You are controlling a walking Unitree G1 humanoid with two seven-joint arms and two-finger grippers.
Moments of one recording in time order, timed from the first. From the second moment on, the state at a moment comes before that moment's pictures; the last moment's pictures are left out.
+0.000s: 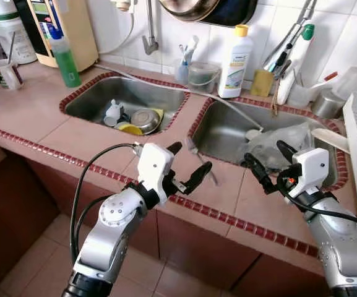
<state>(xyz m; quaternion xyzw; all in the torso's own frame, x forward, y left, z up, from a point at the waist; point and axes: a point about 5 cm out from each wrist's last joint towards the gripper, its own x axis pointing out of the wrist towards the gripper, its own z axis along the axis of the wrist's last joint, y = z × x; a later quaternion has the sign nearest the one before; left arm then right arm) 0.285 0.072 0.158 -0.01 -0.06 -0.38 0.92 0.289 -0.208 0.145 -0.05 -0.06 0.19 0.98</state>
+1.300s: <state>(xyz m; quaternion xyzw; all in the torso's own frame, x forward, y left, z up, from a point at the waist) 0.279 0.072 0.157 0.00 -0.05 -0.40 0.92 0.288 -0.184 0.140 -0.03 -0.06 0.22 0.97</state>
